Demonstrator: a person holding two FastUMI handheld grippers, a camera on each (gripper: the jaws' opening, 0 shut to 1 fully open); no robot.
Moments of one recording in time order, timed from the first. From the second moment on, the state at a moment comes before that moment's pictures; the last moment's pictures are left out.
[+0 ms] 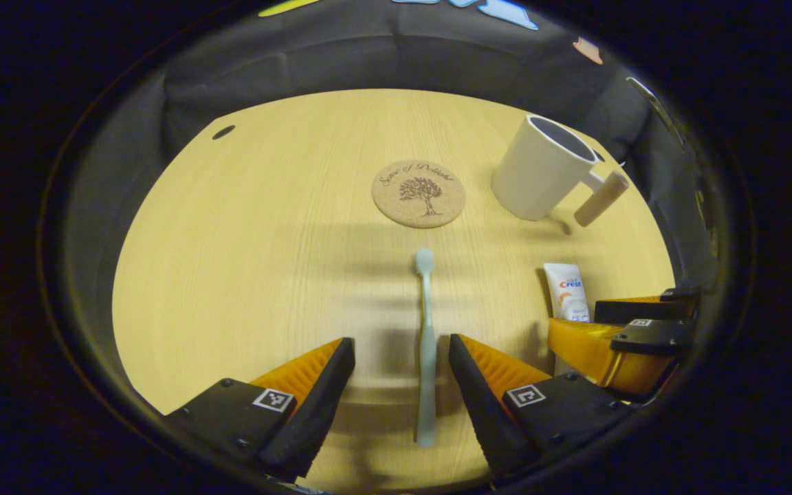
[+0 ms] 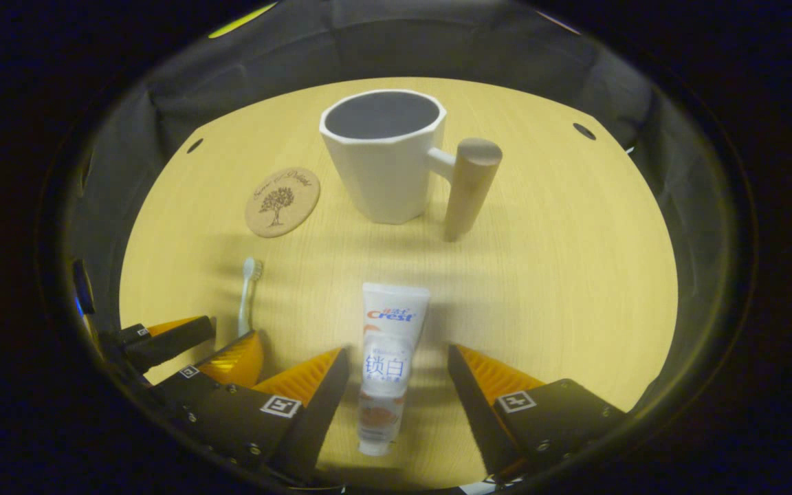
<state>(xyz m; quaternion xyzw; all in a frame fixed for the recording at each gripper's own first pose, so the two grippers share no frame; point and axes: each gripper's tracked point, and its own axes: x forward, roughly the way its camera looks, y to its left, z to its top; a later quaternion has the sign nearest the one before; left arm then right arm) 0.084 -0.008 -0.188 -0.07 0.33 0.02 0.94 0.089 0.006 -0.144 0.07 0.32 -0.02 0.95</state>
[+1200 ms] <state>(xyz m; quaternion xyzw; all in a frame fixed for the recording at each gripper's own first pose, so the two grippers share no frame) 0.094 -0.014 -0.185 -0.04 0.32 0.04 0.94 0.079 -0.006 -0.156 0.15 0.33 -0.01 0.93</state>
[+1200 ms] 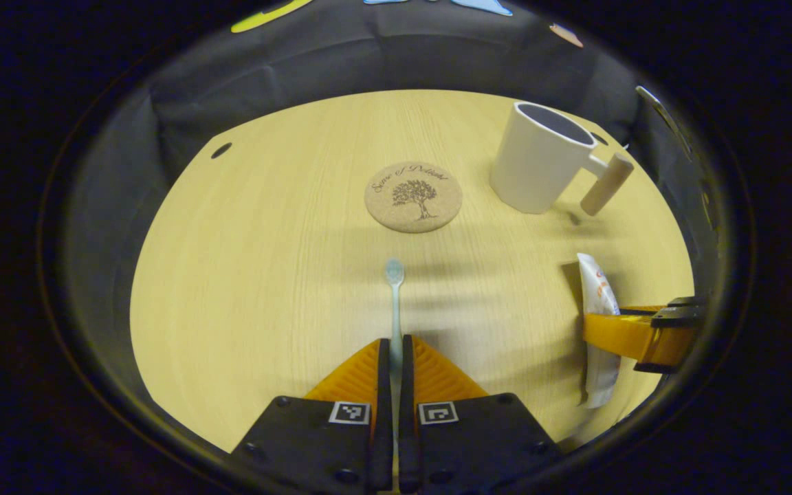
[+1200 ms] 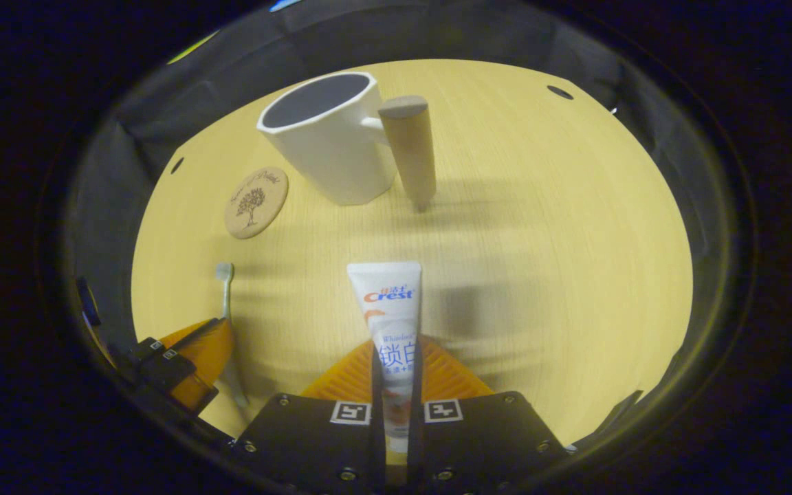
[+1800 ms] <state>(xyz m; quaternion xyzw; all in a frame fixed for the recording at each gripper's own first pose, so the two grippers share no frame) 0.088 -0.005 -0.155 -0.05 0.26 0.03 0.96 0.073 -0.010 -0.123 0.15 0.27 0.02 0.95</state>
